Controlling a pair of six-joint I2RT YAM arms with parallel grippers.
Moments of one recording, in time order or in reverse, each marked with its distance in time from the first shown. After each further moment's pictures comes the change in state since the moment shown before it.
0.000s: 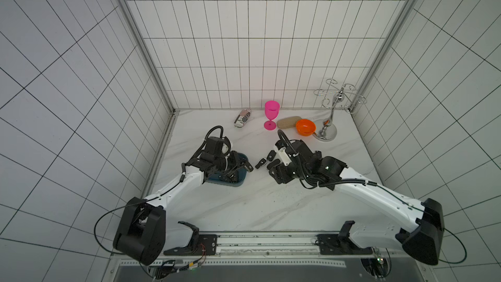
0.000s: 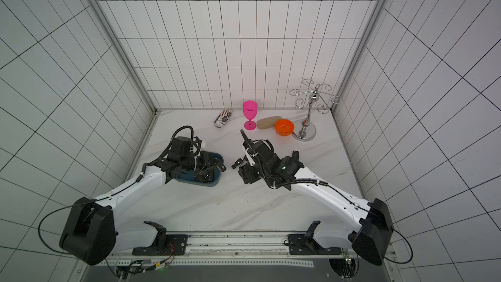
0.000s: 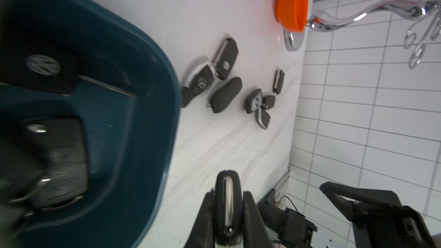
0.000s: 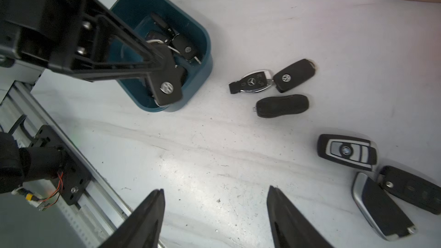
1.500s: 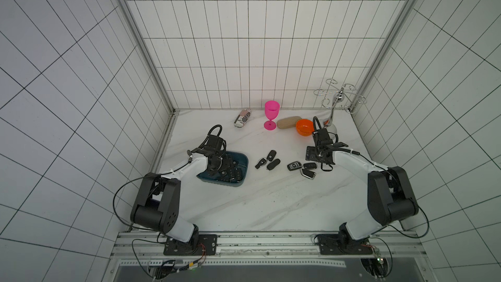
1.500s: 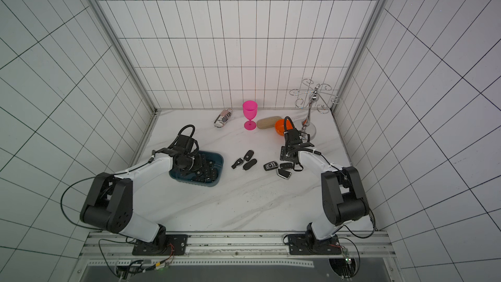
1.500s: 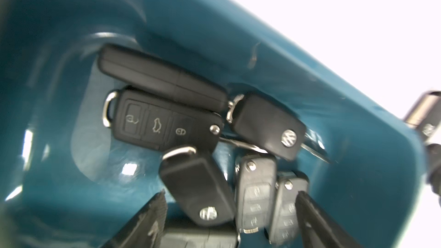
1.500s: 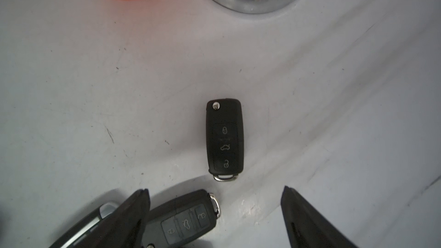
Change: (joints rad) left arm 0.053 0.216 0.079 -0.207 -0.428 0.257; right arm -0.595 0.355 -0.090 0.216 0.259 0.041
